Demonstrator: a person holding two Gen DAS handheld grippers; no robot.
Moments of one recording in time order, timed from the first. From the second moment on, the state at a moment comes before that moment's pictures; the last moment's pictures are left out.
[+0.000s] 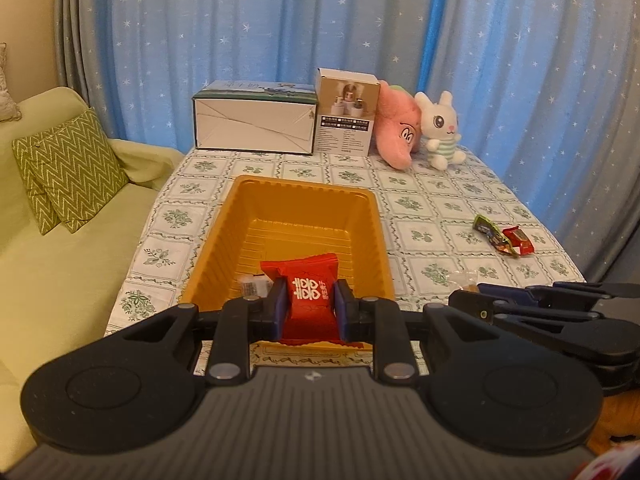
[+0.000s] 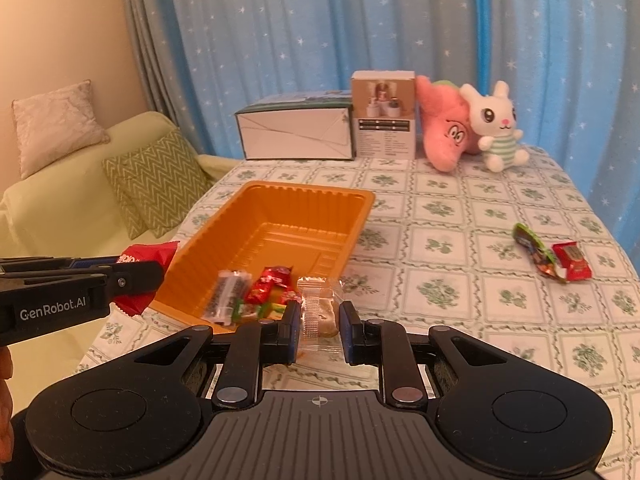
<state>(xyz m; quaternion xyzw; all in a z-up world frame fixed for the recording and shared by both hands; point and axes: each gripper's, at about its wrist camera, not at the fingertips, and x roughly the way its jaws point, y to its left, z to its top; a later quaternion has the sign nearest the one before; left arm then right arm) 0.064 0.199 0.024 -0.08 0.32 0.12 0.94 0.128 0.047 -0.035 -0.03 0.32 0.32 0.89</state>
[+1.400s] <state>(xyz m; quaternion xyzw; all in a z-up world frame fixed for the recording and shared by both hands) 0.181 0.282 -0.017 -0.08 0.37 0.09 0.92 0.248 0.140 -0.066 -0.04 0.37 0.33 0.87</state>
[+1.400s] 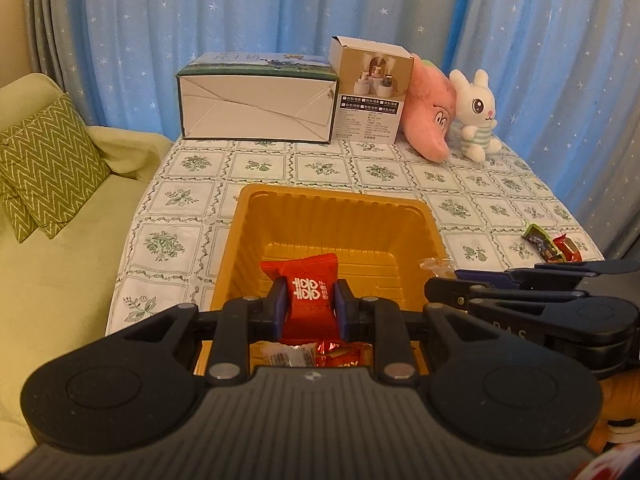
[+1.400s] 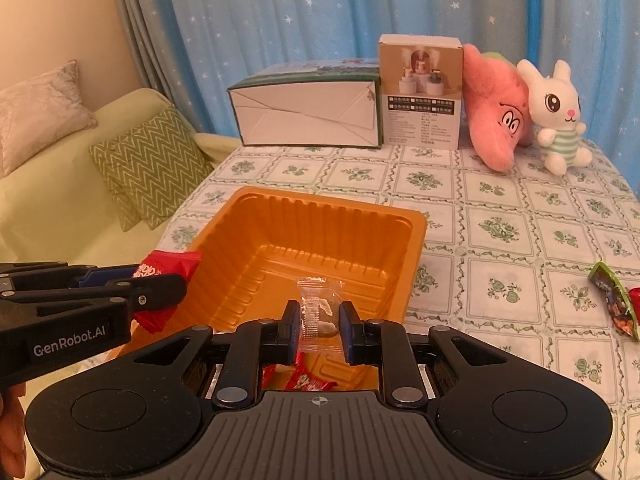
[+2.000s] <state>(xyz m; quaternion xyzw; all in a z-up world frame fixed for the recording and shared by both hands) 0.208 0.283 -0.038 -0.06 0.39 0.08 0.91 0.271 0.140 -0.079 -0.02 0.38 0.32 0.86</state>
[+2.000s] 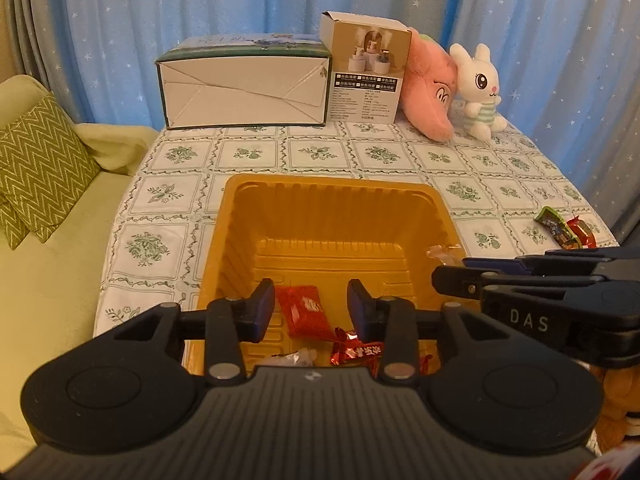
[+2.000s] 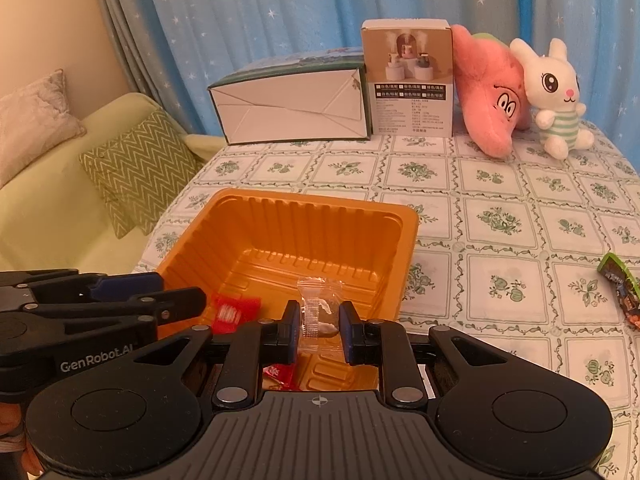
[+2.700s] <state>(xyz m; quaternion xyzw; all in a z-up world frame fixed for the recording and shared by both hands) 0.155 0.295 -0.014 -0.08 0.36 0.13 0.92 0.271 0.130 -0.065 0.04 0.38 0.35 0.86</state>
